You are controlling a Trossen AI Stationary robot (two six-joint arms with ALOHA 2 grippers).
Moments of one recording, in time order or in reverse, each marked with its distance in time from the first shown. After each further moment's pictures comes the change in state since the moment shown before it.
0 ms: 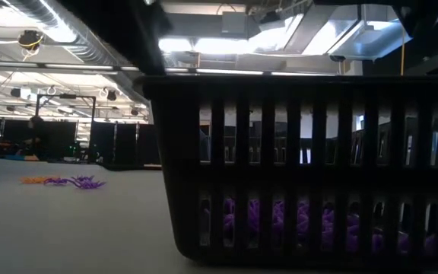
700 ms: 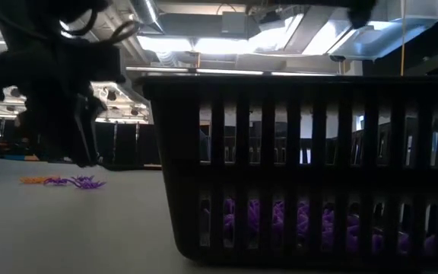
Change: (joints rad) left arm 0.147 -0.309 -0.610 0.210 0.018 -0.161; right arm -0.118 -0.004 0.002 0.153 -0.133 -0.349
